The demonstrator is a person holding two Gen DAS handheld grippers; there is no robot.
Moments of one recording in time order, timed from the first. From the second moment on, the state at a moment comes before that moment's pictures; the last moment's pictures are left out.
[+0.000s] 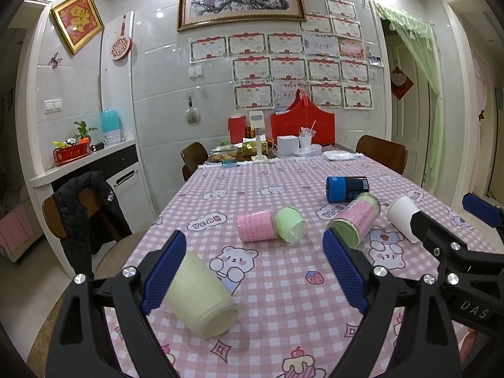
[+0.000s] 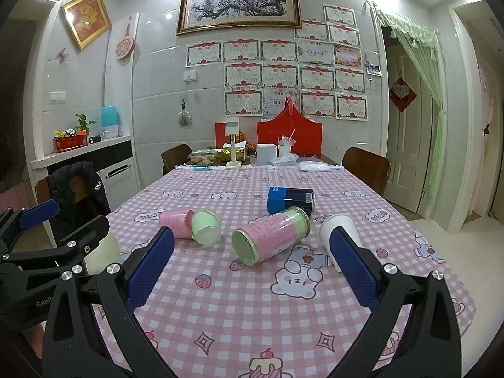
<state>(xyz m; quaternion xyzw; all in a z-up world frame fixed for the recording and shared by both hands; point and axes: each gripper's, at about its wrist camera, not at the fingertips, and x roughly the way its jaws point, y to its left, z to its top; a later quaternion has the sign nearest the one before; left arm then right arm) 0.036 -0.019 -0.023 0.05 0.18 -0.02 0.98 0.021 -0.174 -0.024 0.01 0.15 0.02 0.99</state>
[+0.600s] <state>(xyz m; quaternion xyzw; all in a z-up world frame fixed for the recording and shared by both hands) 0.127 -0.043 -0.032 0.05 0.29 -0.09 0.95 0.080 -0.211 -0.033 0.03 0.20 0.01 0.98</state>
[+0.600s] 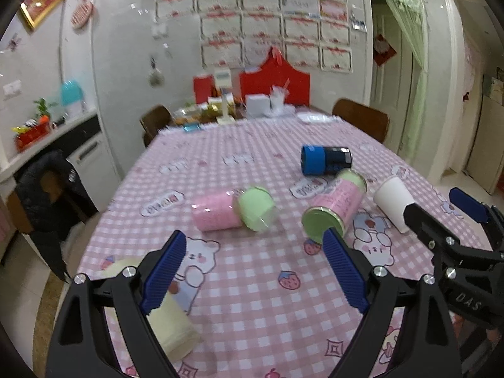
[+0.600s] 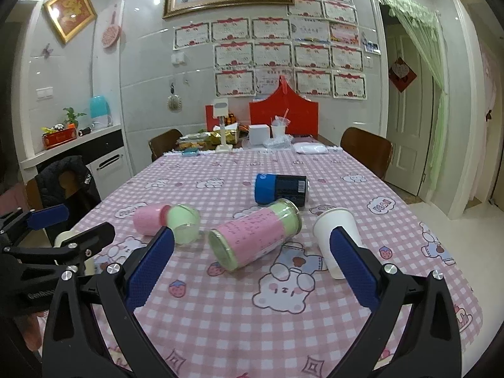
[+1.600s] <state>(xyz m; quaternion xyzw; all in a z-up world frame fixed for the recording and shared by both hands) 0.268 -0.176 -0.097 0.11 0.44 -0.20 0.87 0.159 -0.309 -0.058 0.08 0.29 -0.05 0.95</state>
